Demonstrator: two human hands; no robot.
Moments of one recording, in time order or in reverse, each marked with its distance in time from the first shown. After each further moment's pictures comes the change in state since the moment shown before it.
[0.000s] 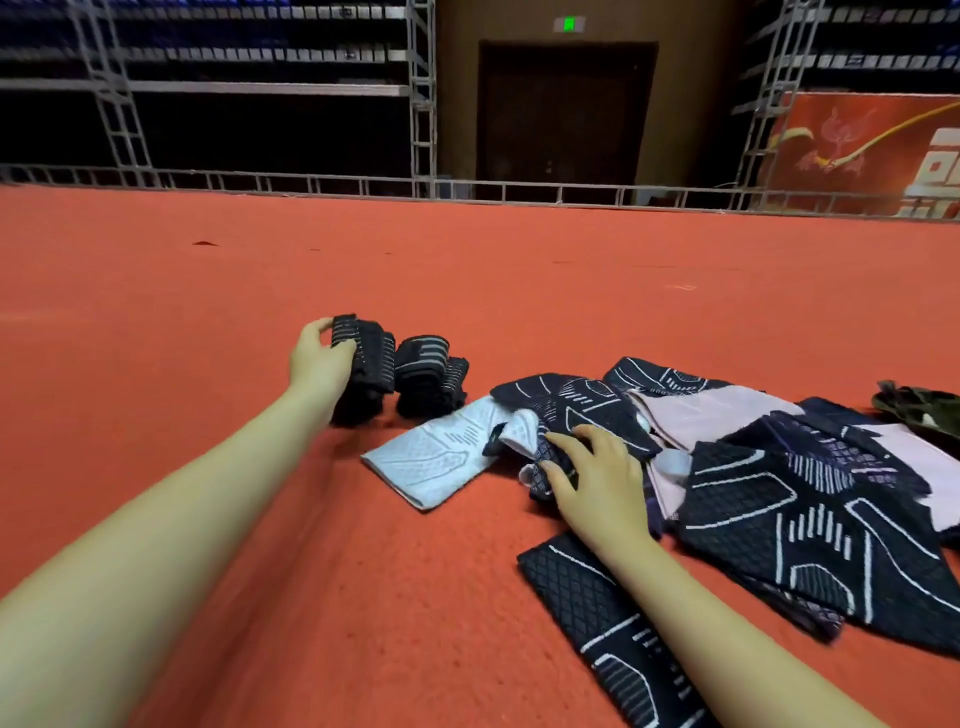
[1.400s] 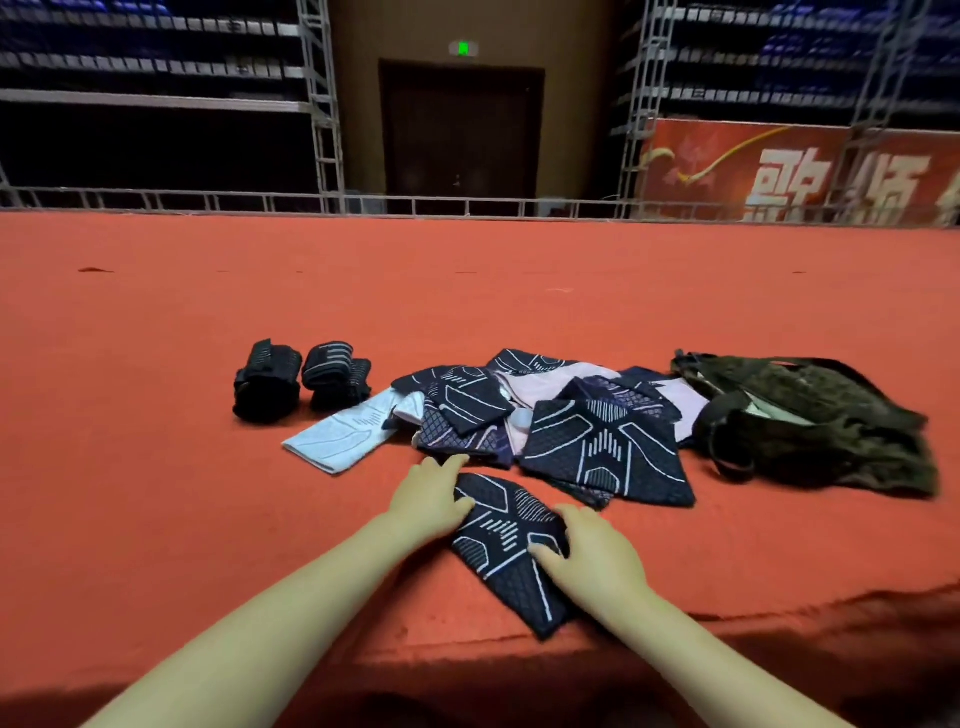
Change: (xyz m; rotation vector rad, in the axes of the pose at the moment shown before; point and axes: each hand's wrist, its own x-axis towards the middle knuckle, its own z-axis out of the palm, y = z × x) left_hand -0.249 -0.003 0.068 0.979 -0.820 0.471; right_hand -0.162 0.035 -0.137 -0.121 -0.274 0.217
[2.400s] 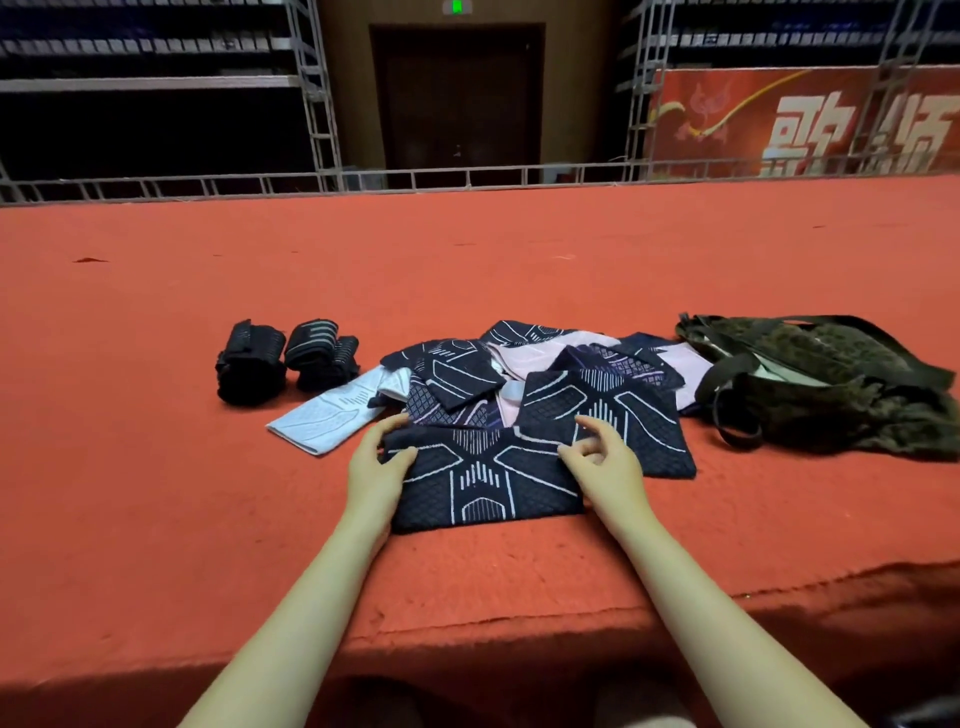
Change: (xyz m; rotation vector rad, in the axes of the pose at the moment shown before) left_hand -0.014 -0.007 0.006 -1.100 0.503 -0.171; right_hand 0.057 0.040 -0.002 0.824 0.239 0.145
